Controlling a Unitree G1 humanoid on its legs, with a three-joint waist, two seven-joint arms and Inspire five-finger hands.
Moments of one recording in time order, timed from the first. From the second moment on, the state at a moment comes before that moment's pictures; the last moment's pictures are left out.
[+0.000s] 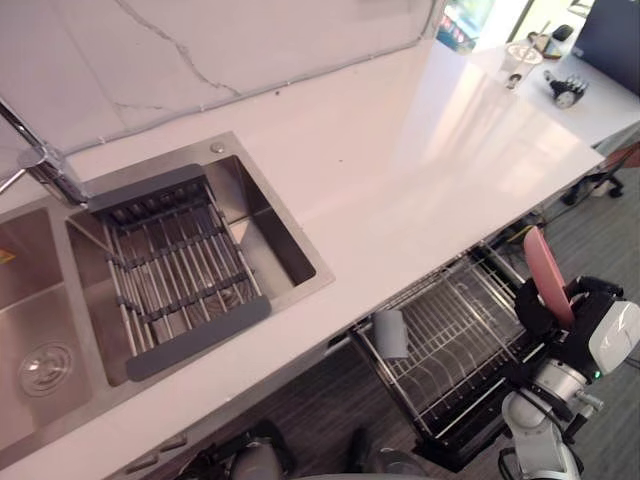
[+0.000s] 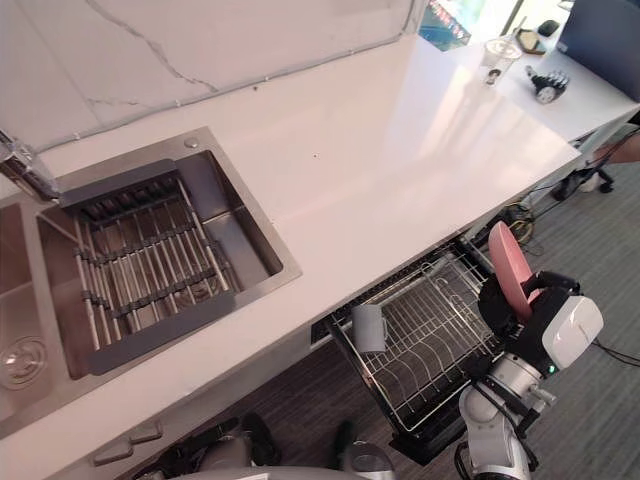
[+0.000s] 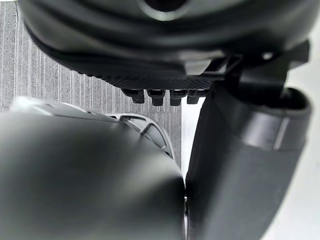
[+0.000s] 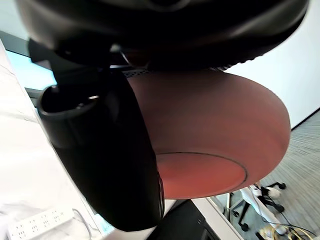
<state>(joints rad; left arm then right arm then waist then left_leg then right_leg) 0.12 0.15 0.14 0.96 -0.47 0.20 0.02 0.17 -0.18 -0.31 0.27 -0.59 -0.30 -0.90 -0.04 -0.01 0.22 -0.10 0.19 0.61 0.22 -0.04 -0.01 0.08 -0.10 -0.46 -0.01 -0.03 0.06</state>
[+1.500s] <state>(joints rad) 0.06 0.13 0.05 0.94 -0.47 0.19 -0.05 -0.03 -0.27 -0.26 0.52 -0.27 0.02 -0.46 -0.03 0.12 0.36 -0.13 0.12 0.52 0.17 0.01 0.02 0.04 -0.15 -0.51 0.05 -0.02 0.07</state>
